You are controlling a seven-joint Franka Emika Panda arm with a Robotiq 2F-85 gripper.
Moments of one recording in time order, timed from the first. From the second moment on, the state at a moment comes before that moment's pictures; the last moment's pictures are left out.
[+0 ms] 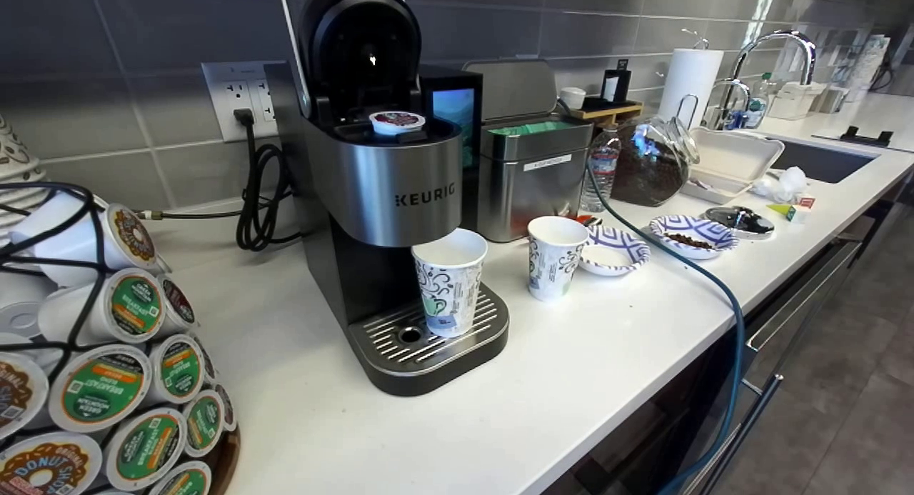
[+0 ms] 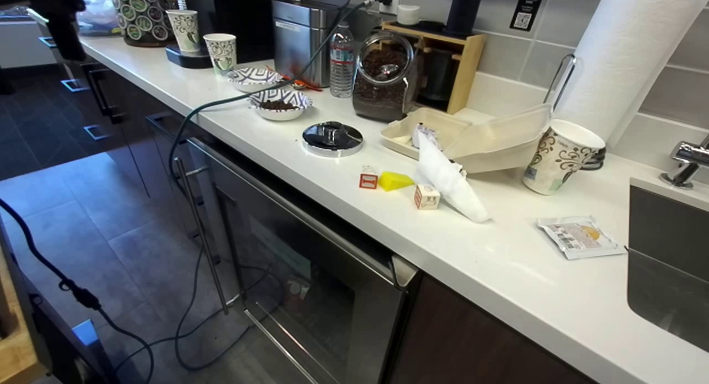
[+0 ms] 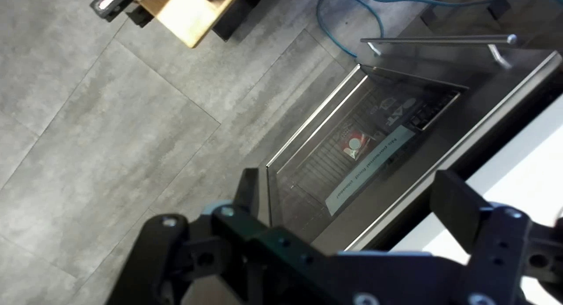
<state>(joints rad) -0.46 -0.64 -0.38 -2.63 -0.17 2.01 0.12</state>
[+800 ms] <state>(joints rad) -0.43 -0.03 -0.33 -2.07 -0.06 2.07 0.55</state>
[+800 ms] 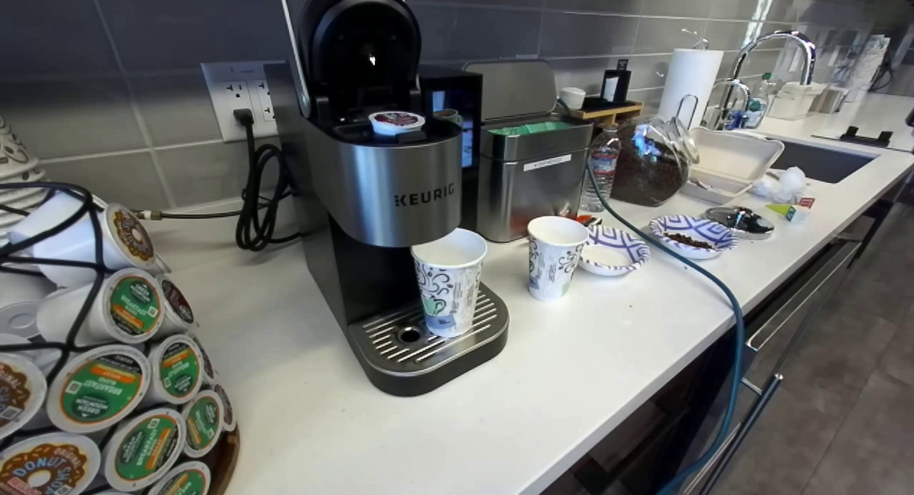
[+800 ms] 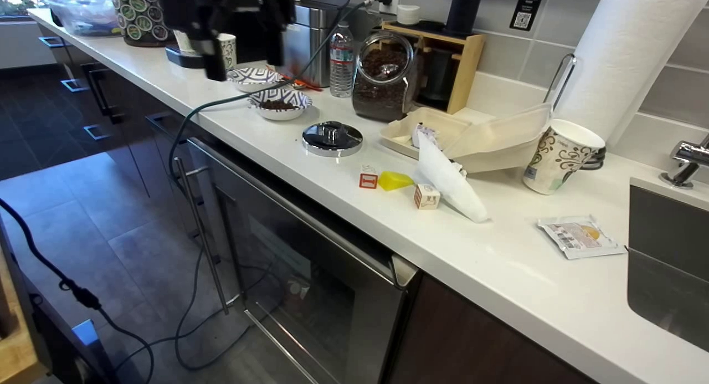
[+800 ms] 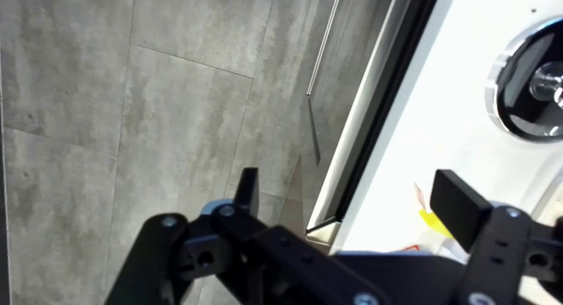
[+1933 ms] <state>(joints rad) -0.38 0.36 -0.28 -1.84 0.11 2.42 0.13</state>
